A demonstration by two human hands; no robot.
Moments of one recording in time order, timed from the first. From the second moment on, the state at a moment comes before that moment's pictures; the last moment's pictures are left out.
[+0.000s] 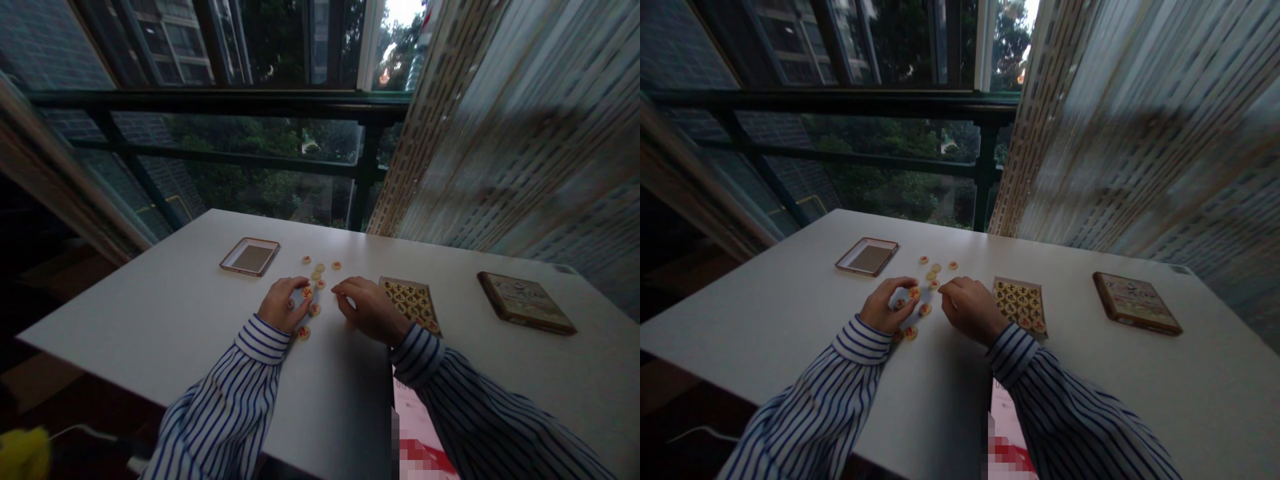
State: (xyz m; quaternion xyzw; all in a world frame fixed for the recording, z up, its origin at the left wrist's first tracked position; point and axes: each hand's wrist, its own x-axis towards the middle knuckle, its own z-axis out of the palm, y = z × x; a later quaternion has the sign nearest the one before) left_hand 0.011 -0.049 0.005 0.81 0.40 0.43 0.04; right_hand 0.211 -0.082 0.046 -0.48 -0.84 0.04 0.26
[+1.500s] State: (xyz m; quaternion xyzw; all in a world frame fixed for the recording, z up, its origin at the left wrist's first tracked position) left_hand 0.092 -0.063 0.036 0.85 0.30 0.43 0.07; right_hand 0.282 -0.105 0.076 -0.54 -0.76 0.06 0.35
